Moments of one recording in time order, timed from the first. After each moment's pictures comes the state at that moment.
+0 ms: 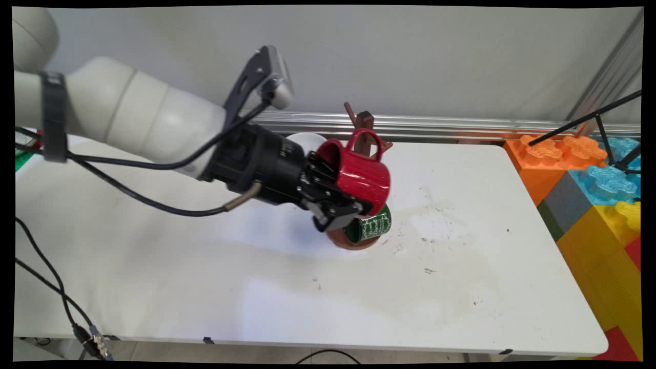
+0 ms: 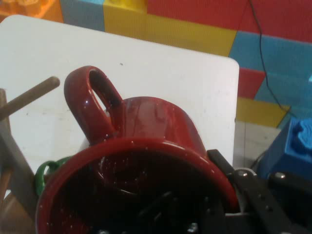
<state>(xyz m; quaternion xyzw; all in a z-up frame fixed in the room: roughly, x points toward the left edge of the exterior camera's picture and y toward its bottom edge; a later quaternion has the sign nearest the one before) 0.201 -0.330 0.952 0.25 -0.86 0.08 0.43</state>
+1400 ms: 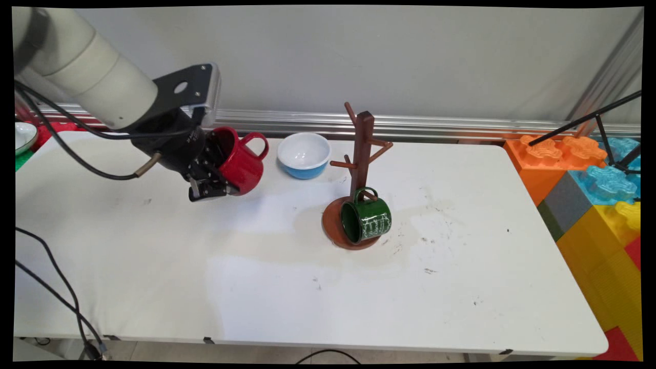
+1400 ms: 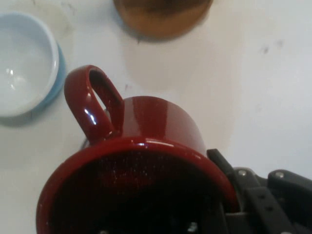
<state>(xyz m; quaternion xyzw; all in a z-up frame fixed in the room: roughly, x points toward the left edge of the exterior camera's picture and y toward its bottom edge) 0.311 -0.378 0.958 0.18 -0.97 0.12 0.14</state>
